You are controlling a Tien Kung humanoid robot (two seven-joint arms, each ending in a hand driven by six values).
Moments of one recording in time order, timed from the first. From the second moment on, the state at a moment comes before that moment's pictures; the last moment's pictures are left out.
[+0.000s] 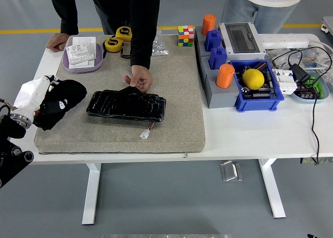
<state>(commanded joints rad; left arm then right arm) -0.48 0.53 -0.73 -1.01 1.66 0.50 0.08 0.18 -0.30 0.42 0.21 -0.21 0.06 -0.17</state>
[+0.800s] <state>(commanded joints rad) -0.52 0.51 -0.72 -1.12 1.70 0.47 0.16 0.18 -0.31 0.40 0.20 -0.18 0.06 -0.17</state>
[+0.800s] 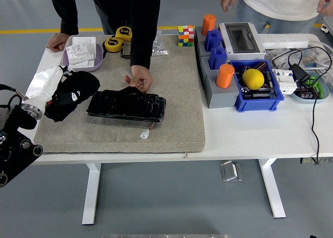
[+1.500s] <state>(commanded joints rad) -0.53 0.49 -0.66 -1.13 1.70 0.47 0.16 0.18 -0.32 0.39 0.20 -0.18 0.06 -0.17</state>
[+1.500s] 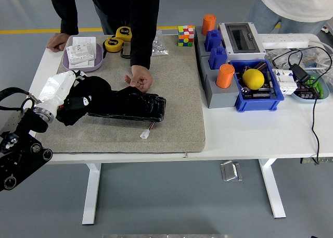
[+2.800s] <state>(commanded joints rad) -0.61 0.38 -0.54 -1.13 1.70 0.48 0.17 0.19 -0.33 0.37 0.20 -0.17 0.07 -0.17</state>
